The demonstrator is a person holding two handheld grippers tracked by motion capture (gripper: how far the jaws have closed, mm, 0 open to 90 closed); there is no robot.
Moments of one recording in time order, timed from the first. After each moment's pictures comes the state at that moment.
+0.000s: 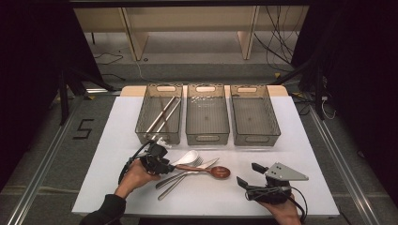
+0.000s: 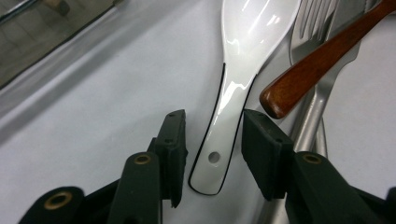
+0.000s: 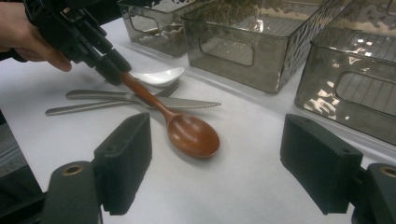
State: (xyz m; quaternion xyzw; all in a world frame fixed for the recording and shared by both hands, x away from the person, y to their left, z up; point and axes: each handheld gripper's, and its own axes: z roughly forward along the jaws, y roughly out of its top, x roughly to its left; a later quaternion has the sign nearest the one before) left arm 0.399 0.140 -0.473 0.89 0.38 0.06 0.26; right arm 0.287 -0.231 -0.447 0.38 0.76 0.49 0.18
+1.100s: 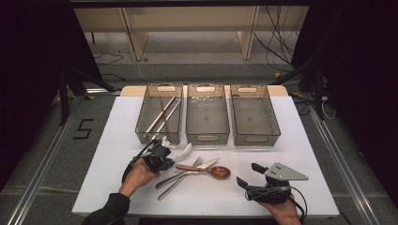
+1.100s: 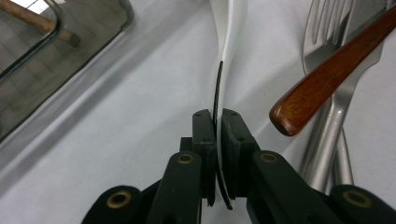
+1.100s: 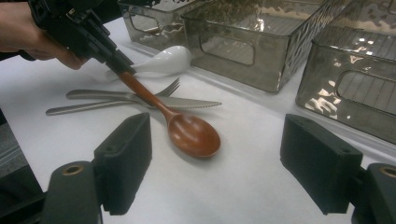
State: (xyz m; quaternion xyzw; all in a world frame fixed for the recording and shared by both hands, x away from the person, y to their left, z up) left arm 0.401 0.133 -0.473 0.89 0.36 0.10 0.25; right arm 0.288 -0.230 -0.447 0.38 0.77 0.49 0.18
